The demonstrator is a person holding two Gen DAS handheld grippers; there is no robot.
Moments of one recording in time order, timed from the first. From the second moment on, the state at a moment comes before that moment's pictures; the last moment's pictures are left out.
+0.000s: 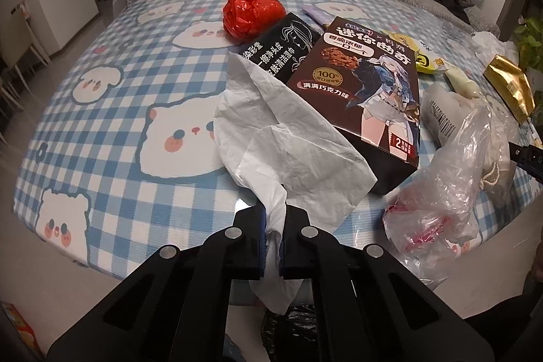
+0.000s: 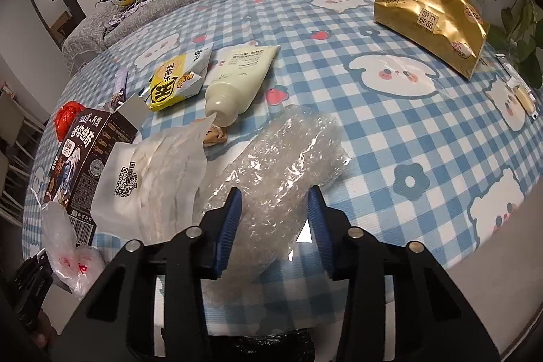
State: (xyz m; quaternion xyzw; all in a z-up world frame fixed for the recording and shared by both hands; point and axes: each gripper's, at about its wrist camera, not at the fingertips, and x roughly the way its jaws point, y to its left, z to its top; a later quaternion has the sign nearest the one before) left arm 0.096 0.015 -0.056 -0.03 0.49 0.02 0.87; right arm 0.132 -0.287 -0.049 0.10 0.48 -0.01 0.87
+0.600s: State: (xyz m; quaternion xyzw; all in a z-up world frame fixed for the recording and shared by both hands) left arm 0.079 0.020 -0.039 -0.05 0.48 0.02 0.88; right arm 0.108 -0.296 -0.026 0.10 0.45 -0.01 0.89
